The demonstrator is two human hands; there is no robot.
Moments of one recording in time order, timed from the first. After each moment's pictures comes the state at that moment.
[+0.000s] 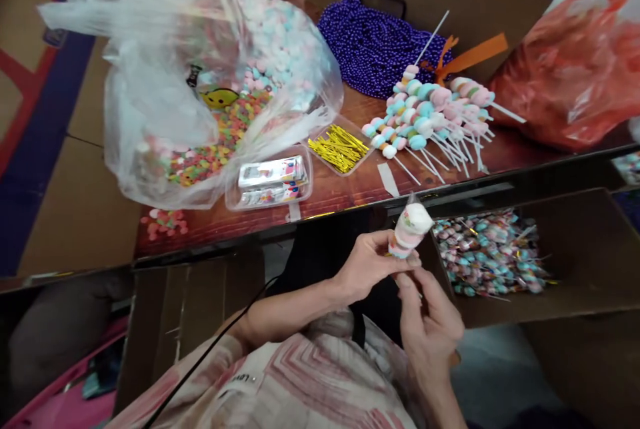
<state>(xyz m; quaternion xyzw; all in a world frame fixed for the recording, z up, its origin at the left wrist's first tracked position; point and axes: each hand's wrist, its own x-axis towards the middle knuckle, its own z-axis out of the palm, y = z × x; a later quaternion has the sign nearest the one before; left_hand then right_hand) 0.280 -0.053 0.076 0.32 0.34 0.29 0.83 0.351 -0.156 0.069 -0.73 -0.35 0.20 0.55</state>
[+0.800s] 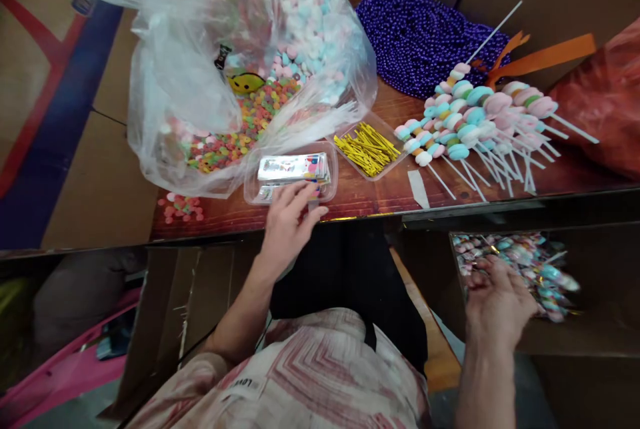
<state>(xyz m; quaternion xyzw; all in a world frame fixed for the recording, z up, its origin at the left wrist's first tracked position) 0.136 0.023 0.088 0.75 0.53 0.34 0.18 0.444 -0.096 0.018 -0.68 -0.06 0.29 0.67</state>
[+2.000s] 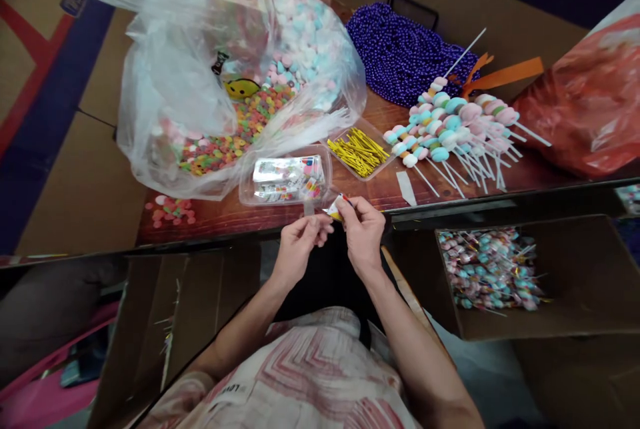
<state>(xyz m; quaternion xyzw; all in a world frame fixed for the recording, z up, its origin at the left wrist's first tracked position) 0.155 -0.016 0.064 0.44 0.48 0.48 0.59 0.277 -0.004 0.061 -0.56 -0.34 0.41 0.63</state>
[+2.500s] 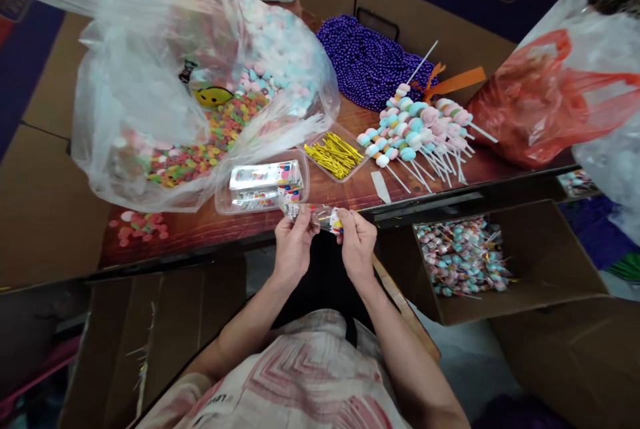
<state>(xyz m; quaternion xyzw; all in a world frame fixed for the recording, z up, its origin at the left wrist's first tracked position) 0.201 -0.006 0.077 0.20 0.45 0.58 0.65 0.300 -0.032 0.066 -0.63 -0.35 0.36 0.59</state>
